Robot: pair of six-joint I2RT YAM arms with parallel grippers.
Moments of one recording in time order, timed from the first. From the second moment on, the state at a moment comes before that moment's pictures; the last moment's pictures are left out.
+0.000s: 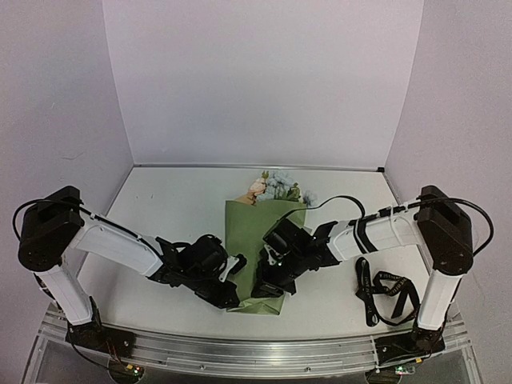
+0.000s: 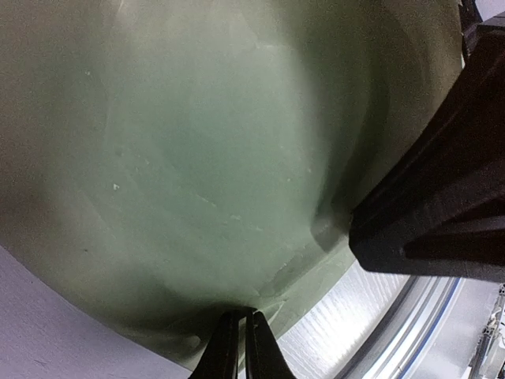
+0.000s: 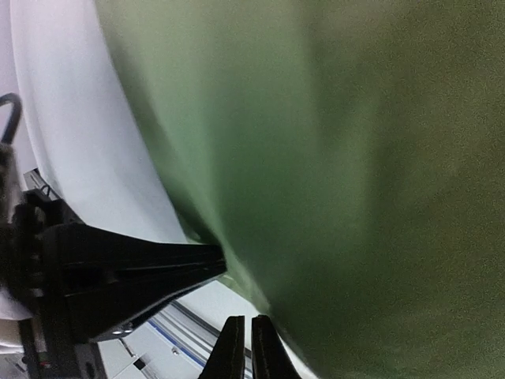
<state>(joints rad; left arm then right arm) -1.10 1.71 0.78 -0.06 0.27 -0.57 1.03 1.87 1.10 -0.26 -0.39 1.09</state>
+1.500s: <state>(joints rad) -0.95 1.76 0.85 0.01 0.42 -0.59 0.97 1.84 0.96 -0.26 -0.39 1.05</state>
